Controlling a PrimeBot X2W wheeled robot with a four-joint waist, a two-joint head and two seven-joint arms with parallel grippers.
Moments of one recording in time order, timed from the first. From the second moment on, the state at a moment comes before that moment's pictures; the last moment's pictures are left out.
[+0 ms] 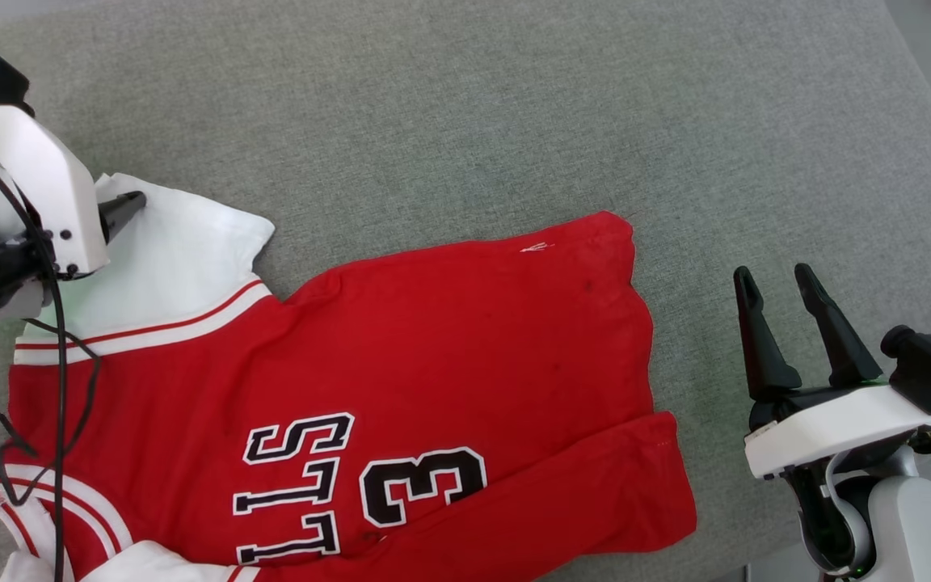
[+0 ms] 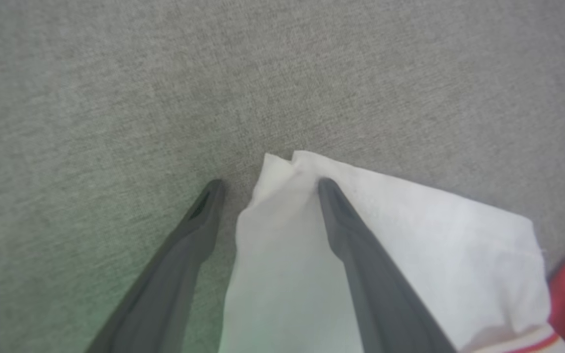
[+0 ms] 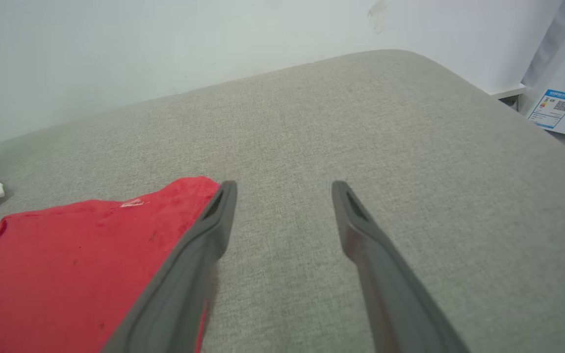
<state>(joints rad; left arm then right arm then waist) -0.93 0.69 -0.59 0.60 -0.95 0.00 0.72 -0.19 -0.05 0.00 0.04 0.31 0.13 -0.05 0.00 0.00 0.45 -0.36</state>
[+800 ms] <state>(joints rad) -1.00 0.59 -0.63 0.53 -0.91 -0.04 0.60 -0.46 -0.29 0.14 0.22 0.60 0.13 0.52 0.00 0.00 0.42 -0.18</state>
